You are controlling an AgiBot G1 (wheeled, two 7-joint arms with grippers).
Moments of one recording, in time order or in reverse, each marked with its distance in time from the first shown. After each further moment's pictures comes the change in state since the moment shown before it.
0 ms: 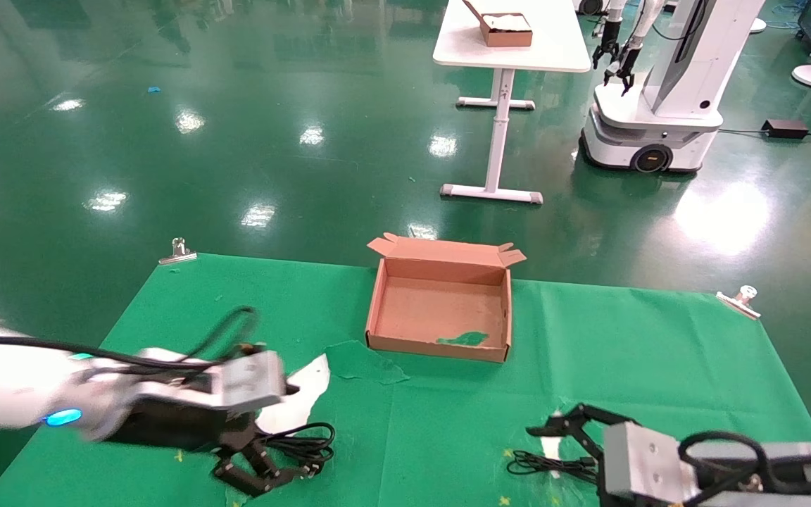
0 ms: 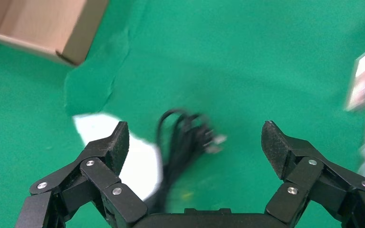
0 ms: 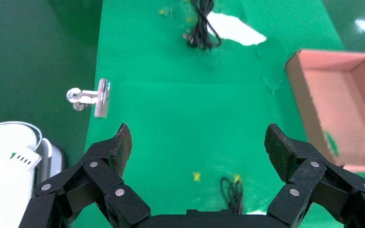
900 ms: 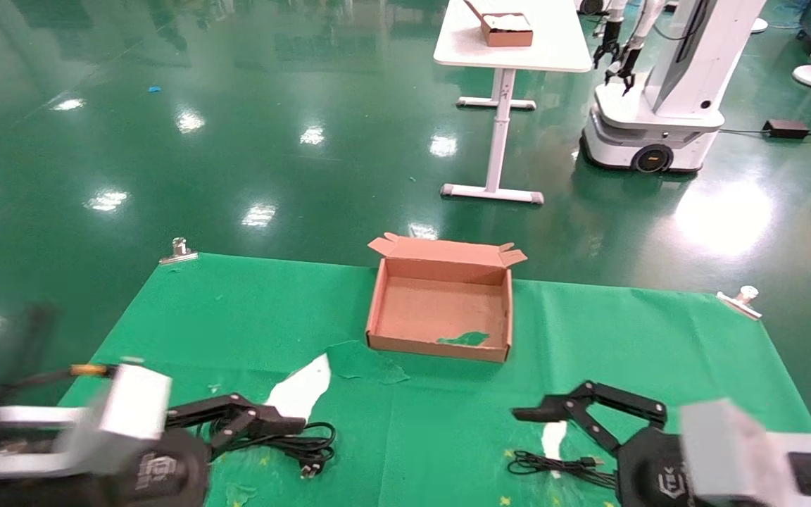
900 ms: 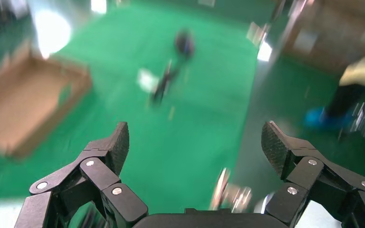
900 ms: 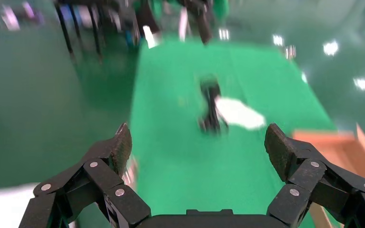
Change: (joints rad) left arm 0.266 -0.267 -0.256 -0.163 -0.648 0.117 0.016; right arm -0.026 0.041 0.076 0.009 0.211 -0.067 -0.001
